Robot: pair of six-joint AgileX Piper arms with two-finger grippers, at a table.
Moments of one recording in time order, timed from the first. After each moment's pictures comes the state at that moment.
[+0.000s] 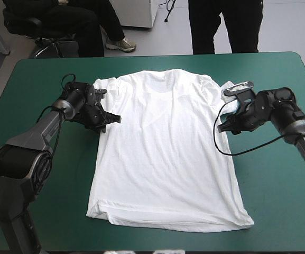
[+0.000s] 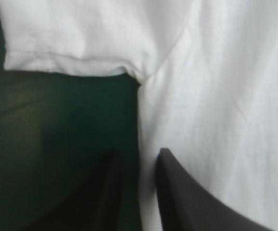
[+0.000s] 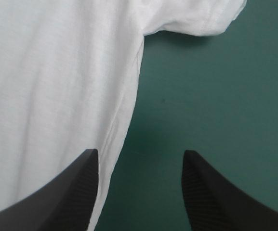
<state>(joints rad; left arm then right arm) -0.24 1.98 -1.54 -0.04 1.00 -0.10 0.17 1.55 -1.26 0.03 0.90 -0.24</state>
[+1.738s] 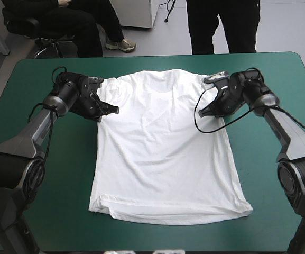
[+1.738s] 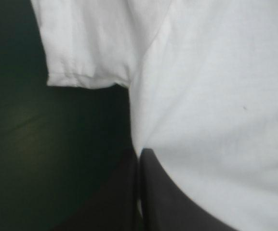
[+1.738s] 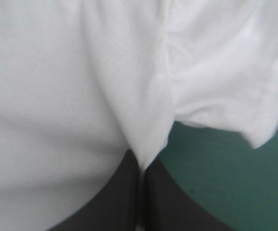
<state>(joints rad) -0.24 1.89 -1.62 -0.02 1.06 -0.08 0.23 1.85 -1.61 0.06 0.99 -0.20</state>
